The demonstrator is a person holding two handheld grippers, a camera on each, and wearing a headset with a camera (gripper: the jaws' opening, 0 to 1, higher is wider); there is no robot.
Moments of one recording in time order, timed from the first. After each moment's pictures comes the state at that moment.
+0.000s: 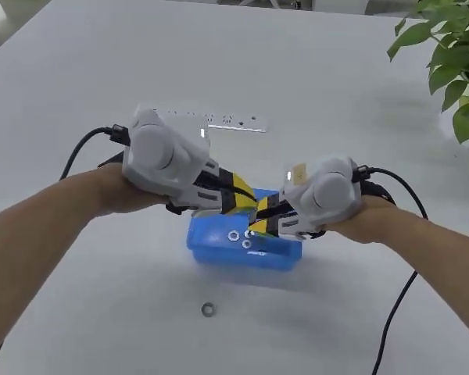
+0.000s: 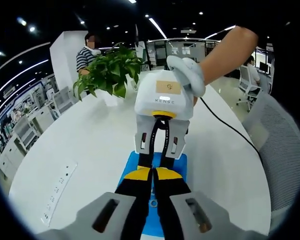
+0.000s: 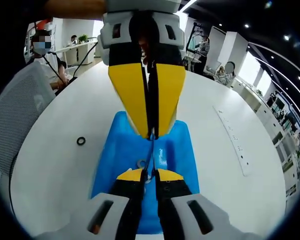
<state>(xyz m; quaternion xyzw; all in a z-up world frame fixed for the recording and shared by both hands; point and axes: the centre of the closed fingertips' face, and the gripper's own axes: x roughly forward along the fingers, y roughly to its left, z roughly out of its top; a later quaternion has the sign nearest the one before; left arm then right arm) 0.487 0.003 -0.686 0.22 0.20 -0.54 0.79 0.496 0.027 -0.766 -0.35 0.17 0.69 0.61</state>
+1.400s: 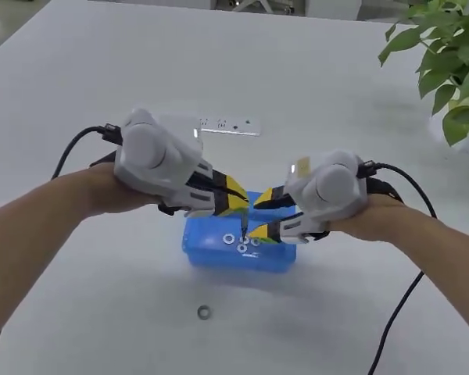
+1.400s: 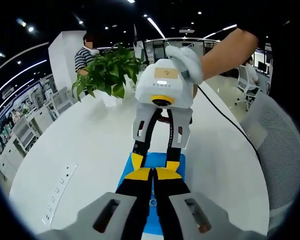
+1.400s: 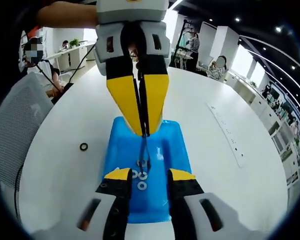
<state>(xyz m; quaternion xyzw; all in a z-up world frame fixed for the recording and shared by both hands) 0.484 0.006 -0.679 0.22 0.20 -0.55 0.78 0.497 0.014 -0.746 -0.33 0.20 0.66 0.64</state>
